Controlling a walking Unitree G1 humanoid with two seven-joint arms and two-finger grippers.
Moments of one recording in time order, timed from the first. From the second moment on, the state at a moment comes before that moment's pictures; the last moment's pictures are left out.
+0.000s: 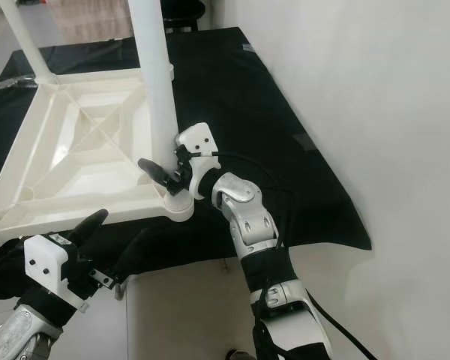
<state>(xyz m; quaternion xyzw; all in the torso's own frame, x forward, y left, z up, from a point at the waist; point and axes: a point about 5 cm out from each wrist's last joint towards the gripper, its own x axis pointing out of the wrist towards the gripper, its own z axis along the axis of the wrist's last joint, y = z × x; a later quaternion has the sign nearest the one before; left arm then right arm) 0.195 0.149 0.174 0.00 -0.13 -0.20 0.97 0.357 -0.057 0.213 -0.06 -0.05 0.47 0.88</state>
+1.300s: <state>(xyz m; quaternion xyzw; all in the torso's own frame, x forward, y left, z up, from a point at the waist) 0.193 0.154 0.173 0.01 -0.13 -0.19 0.97 0.327 -0.064 0.201 -0.03 -0.05 0.22 0.97</state>
